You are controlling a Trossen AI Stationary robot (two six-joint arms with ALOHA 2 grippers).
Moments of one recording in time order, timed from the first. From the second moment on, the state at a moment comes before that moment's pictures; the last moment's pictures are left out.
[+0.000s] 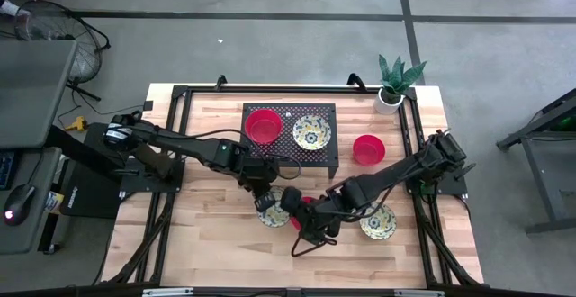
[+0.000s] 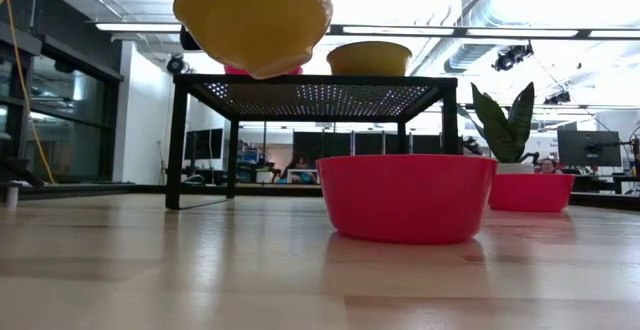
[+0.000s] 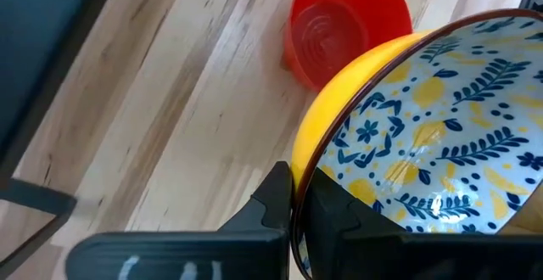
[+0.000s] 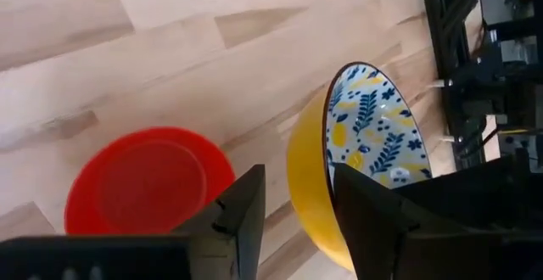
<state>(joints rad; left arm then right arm) -0.19 1.57 1.33 -0.80 0.07 -0.71 0.44 1.85 1.65 -0.75 0.21 -0.83</state>
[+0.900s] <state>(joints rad) -0.17 1.57 1.33 -0.74 0.16 -0.63 0.42 1.85 1.66 -0.79 0.17 -0.97</state>
